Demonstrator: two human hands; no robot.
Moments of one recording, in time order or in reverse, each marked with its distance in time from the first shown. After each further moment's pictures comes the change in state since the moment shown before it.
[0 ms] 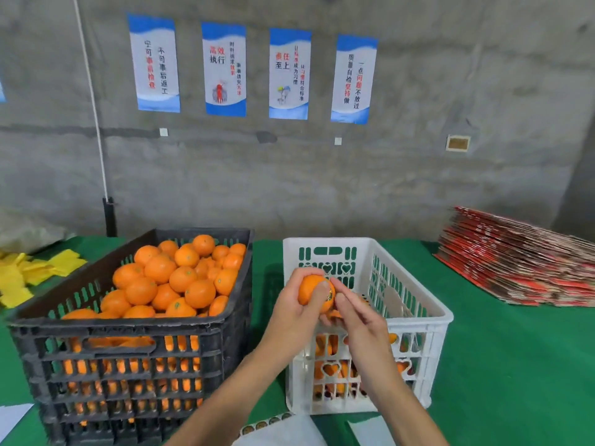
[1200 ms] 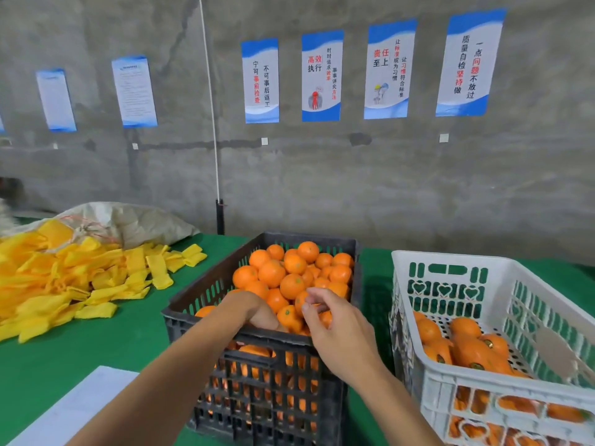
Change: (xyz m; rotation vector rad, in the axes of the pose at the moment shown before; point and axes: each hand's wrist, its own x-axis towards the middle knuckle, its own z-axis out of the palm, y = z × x) left_hand 0.065 -0.053 -0.287 1.109 -0.618 -1.088; right_hand 0.058 0.040 0.192 -0.734 -0.300 -0.286
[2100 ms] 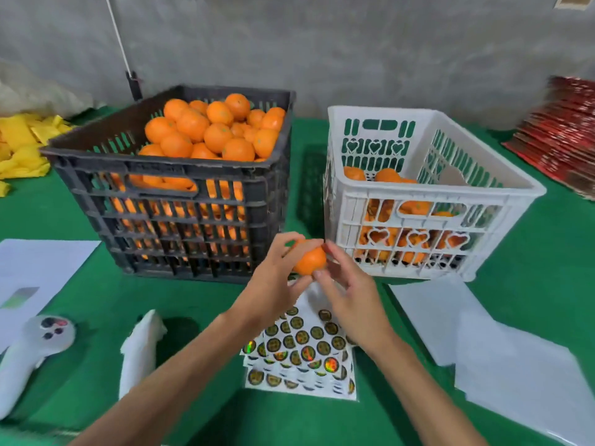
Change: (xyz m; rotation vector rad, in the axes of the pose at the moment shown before) left_hand -0.055 0.108 0.282 -0.509 0.730 0.906; right_hand -0.210 0.119 -0.016 0.352 -0.051 0.261
